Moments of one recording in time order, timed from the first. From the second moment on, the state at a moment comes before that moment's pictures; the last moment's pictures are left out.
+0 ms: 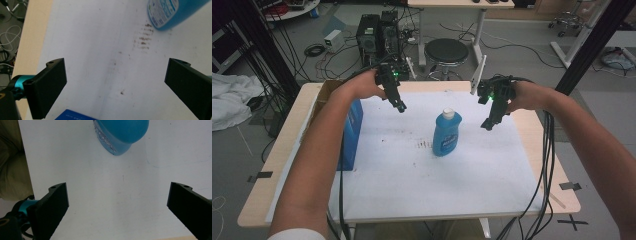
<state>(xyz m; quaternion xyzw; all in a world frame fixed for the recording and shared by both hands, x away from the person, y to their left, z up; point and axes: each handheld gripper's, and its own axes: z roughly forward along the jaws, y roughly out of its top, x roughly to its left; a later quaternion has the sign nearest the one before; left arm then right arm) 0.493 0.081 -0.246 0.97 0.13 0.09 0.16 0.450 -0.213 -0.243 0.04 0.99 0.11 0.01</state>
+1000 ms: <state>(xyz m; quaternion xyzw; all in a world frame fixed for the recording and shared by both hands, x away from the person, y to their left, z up) 0.495 0.105 -0.284 0.86 0.25 0.14 0.42 0.453 -0.211 -0.247 0.04 0.99 0.11 0.00</state>
